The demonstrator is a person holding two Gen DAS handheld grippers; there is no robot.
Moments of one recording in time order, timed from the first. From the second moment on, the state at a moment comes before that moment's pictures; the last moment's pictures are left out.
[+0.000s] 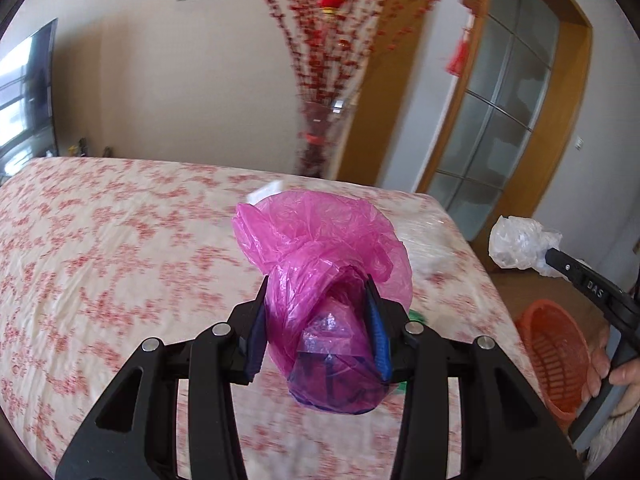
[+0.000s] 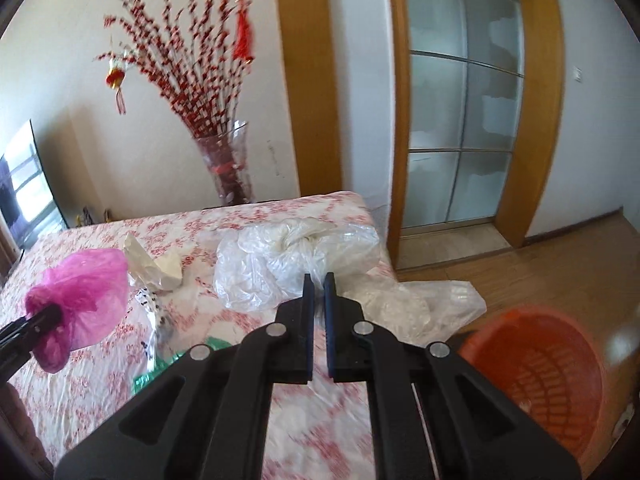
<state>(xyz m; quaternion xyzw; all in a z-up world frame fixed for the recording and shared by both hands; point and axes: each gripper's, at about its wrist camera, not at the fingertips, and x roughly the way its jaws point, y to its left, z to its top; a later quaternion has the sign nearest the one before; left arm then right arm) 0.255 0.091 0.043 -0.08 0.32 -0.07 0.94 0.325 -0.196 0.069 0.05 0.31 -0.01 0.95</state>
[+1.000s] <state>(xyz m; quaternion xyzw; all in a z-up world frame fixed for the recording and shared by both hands) 0.232 -0.133 0.027 -0.02 0.34 -0.26 0.90 0.173 -0.358 0.041 0.13 0.23 -0.23 0.94</state>
